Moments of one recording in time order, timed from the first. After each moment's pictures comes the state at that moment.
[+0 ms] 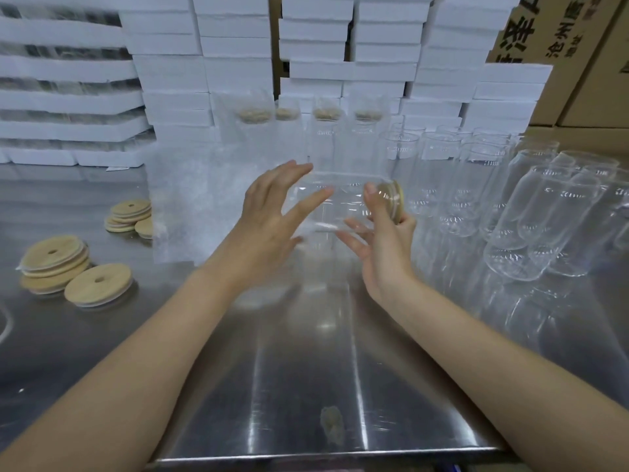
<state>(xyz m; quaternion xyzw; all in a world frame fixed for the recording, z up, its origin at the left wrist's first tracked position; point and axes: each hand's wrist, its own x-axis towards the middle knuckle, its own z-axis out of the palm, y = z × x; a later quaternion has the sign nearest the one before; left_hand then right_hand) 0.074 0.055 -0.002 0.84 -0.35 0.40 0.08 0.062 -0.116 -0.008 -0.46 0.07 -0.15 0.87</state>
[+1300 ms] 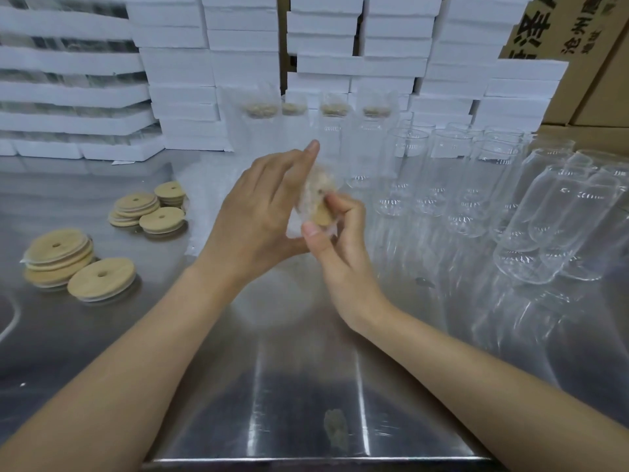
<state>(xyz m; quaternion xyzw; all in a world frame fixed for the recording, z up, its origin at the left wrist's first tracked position) 0.058 0.053 0.015 0.80 -0.33 0.48 0.13 0.027 -0.079 -0.022 -0.69 -0.23 -0.17 0.66</state>
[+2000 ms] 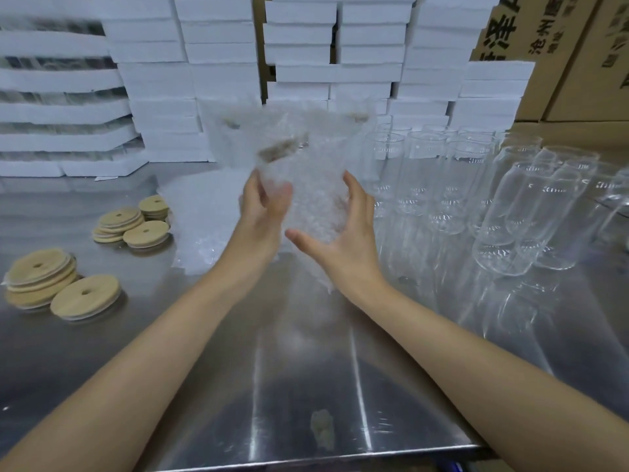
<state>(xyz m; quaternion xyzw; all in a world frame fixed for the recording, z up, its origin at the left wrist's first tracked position) 0.057 0.025 0.013 0.71 -0.14 0.15 0.67 0.053 -0.106 -0.017 -0.77 -0.15 -0.27 0.56</state>
